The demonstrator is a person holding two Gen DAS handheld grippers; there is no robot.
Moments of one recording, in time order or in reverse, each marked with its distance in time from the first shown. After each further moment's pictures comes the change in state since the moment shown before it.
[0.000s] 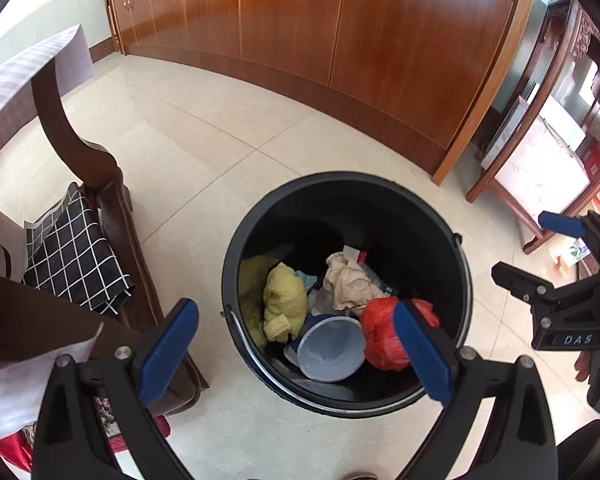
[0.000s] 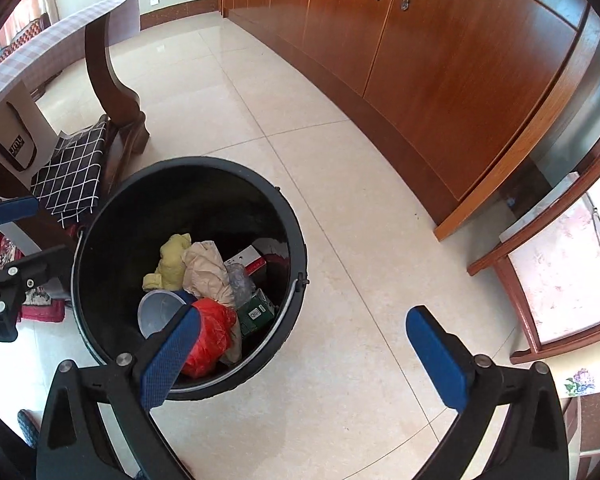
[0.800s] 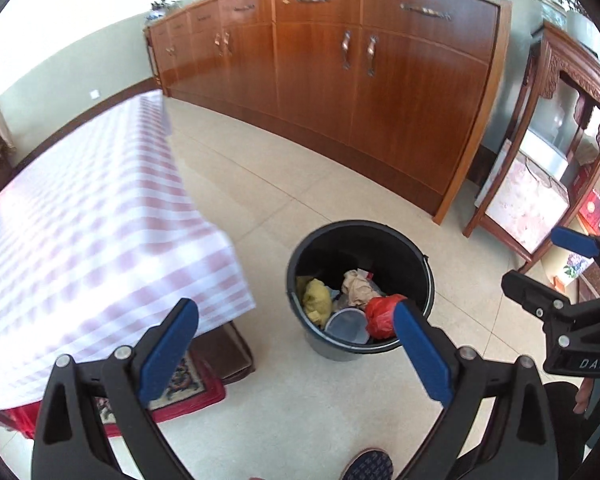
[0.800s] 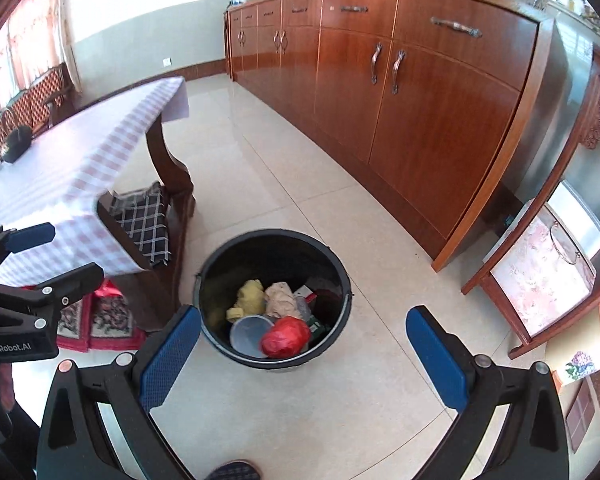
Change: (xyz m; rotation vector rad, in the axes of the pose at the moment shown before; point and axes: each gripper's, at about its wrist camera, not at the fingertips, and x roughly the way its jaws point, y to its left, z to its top) left arm -0.163 0.014 -0.034 -0.029 -0.173 0.116; right arm -0.177 0.058 -0.020 0.071 -0.219 0.037
